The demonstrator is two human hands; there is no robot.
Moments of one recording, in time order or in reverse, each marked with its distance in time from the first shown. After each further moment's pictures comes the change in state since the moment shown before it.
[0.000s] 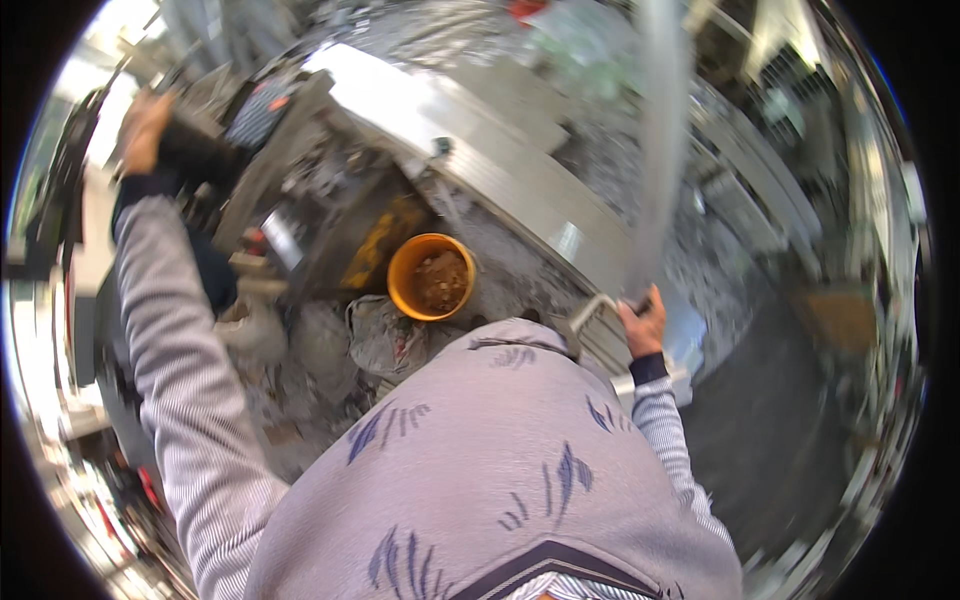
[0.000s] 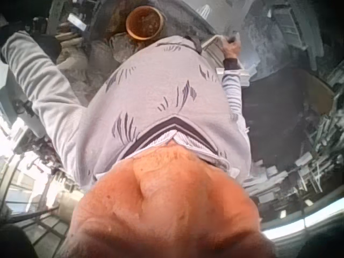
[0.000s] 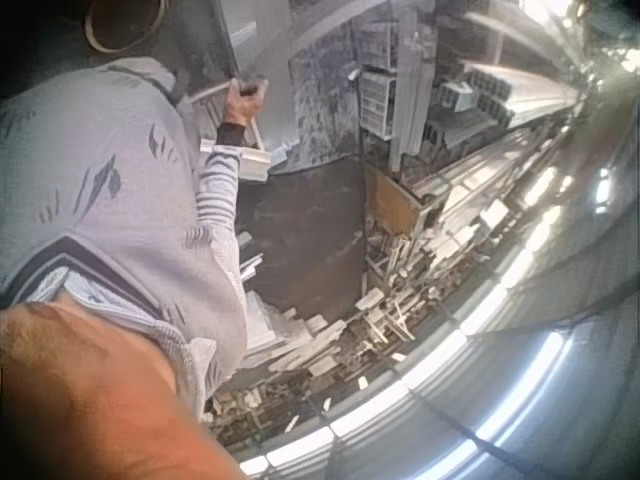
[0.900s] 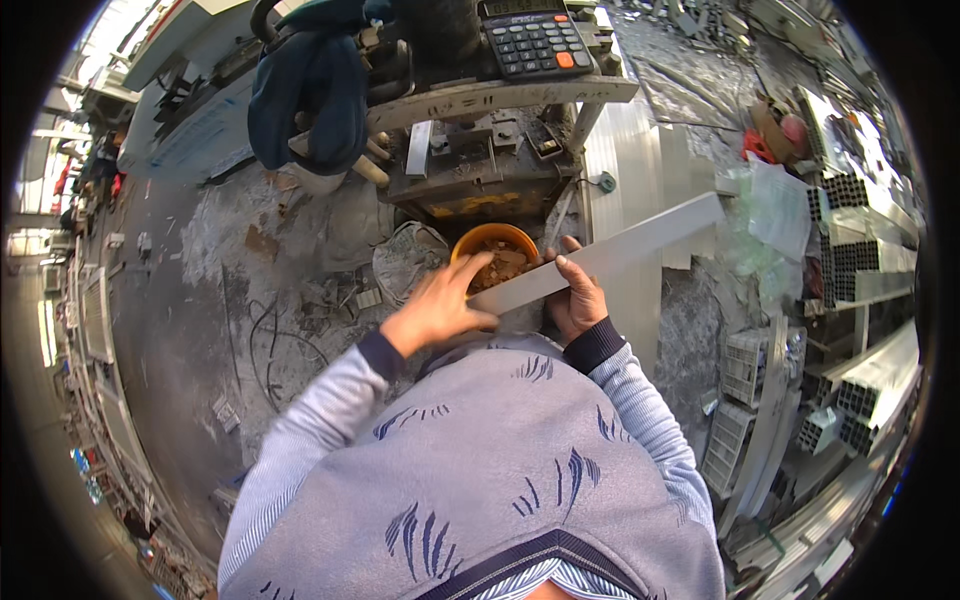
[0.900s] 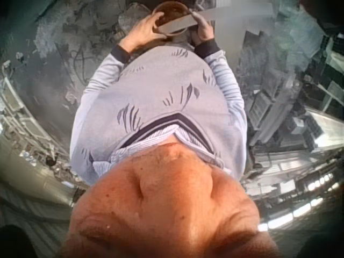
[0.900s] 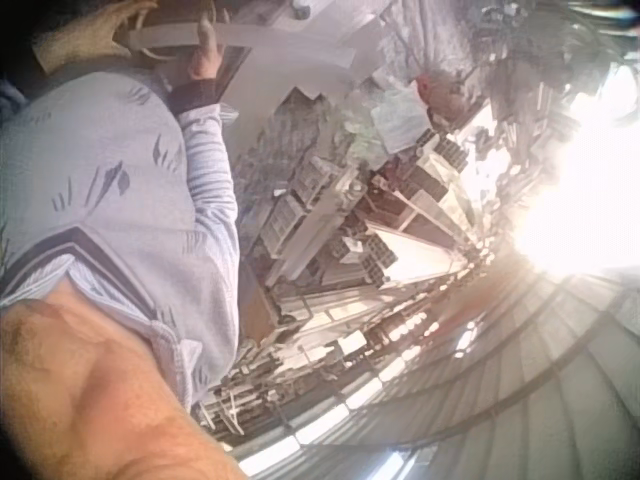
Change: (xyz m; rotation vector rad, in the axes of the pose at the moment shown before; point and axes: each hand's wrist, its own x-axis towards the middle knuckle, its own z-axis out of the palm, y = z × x) left_hand -0.444 0.181 0.028 -0.824 -0.701 -0.110; right_hand 0.085 -0.146 0.334 0.646 -1.017 0.786
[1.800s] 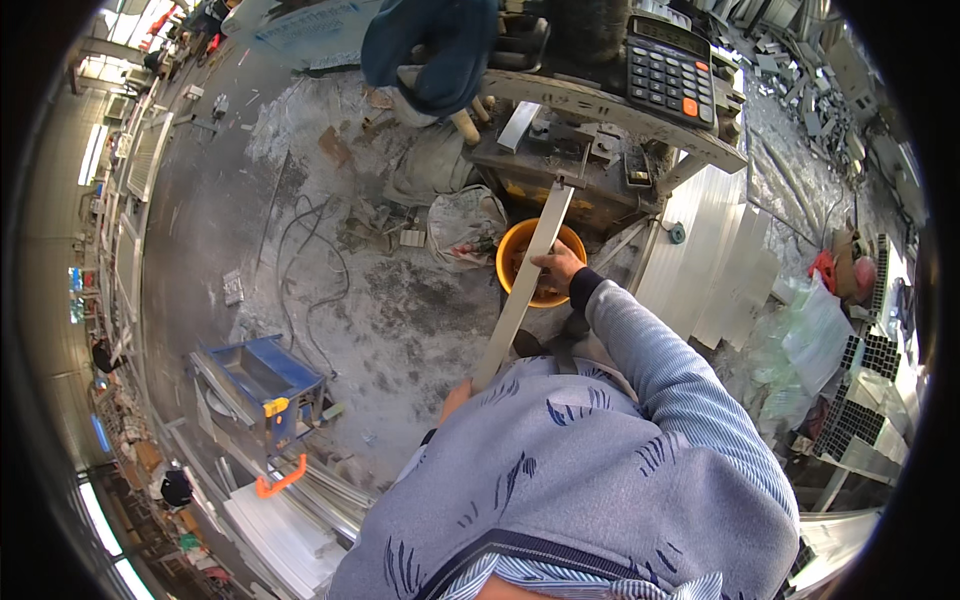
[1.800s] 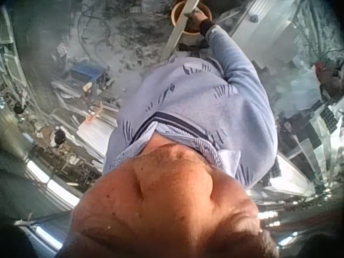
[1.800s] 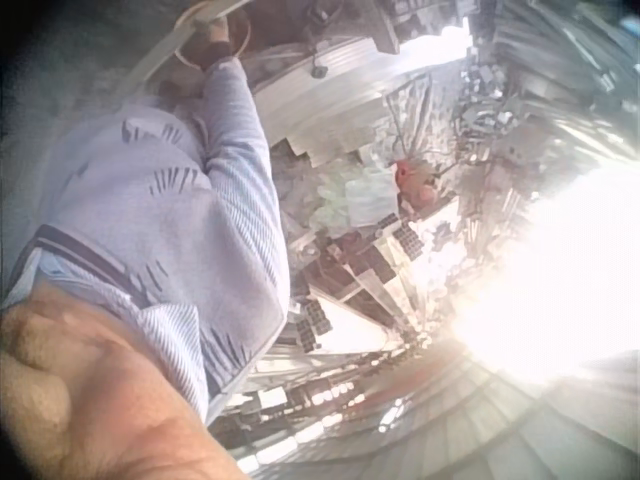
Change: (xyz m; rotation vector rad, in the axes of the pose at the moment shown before) left_hand -0.161 -0.005 0.345 -0.540 0.311 -1.100; right_hand 0.148 0.074 -0.026 -0.883 -0.346 0.637
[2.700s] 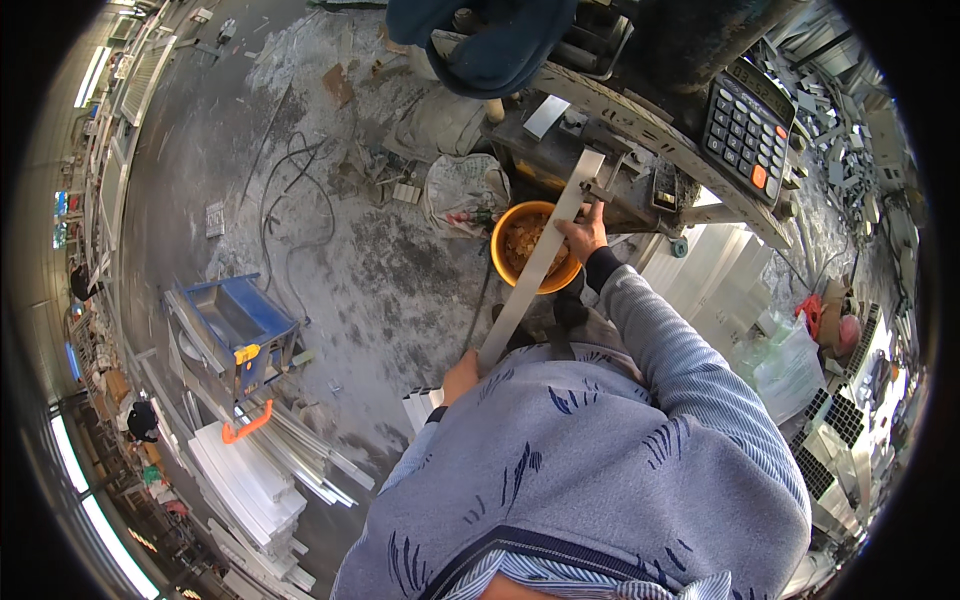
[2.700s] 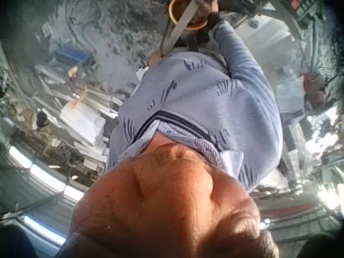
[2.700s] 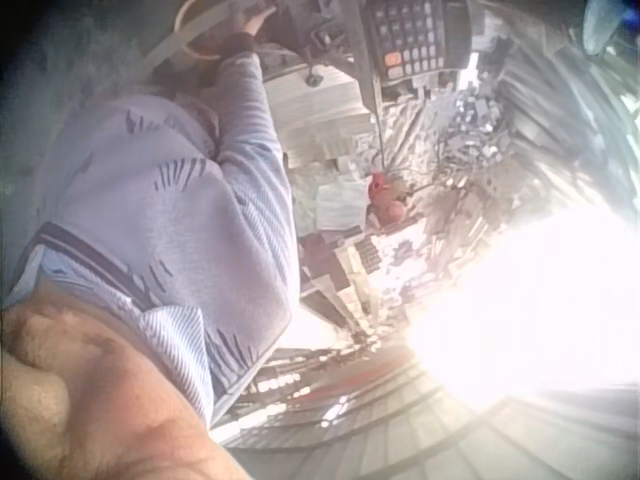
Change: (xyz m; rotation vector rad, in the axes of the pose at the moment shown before) left_hand -0.002 0.095 0.006 0.017 0.033 -0.065; right_hand 0.050 -0.040 -0.032 -0.349 0.151 -0.339
